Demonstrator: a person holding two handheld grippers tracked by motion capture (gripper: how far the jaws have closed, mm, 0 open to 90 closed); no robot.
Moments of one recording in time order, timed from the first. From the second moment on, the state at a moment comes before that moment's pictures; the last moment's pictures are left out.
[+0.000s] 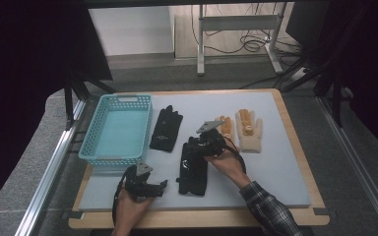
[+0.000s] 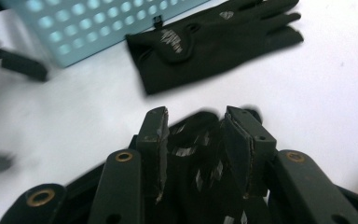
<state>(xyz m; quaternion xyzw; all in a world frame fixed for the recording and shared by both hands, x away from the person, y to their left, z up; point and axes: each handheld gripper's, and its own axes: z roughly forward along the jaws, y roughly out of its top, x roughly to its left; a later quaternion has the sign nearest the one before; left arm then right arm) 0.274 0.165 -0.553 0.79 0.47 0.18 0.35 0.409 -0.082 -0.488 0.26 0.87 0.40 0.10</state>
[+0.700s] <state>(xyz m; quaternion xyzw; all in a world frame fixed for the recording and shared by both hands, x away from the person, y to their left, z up) 0.273 0.165 -0.554 0.79 0.47 0.18 0.35 0.492 -0.002 -0.519 0.30 0.88 0.35 0.11</state>
